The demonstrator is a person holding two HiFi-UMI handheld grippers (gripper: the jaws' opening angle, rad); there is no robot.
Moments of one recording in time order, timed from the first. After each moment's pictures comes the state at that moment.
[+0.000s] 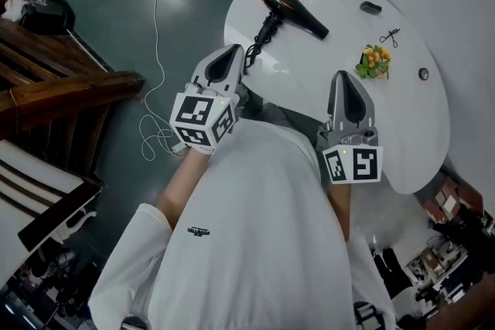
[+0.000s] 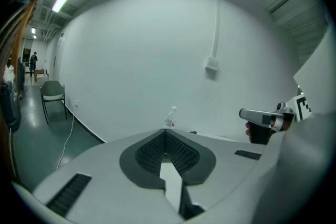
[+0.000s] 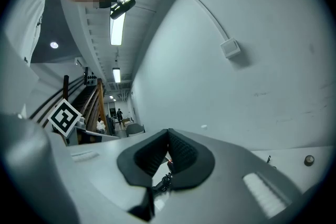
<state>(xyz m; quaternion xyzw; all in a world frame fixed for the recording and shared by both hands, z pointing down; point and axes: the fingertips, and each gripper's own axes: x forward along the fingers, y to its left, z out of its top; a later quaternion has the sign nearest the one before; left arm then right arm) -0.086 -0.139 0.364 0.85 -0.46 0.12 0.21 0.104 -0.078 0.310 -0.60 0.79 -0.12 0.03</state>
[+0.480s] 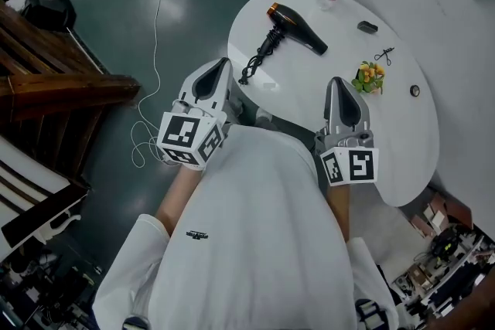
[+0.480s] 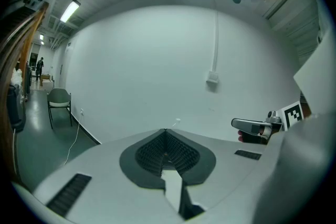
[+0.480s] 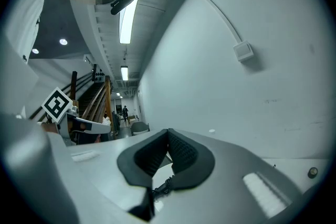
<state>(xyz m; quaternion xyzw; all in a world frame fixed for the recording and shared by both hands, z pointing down) -0.125 -0.117 0.318 0.85 -0.49 0.08 0.19 0.084 -0.082 0.297 -0.57 0.82 -0.10 0.01</state>
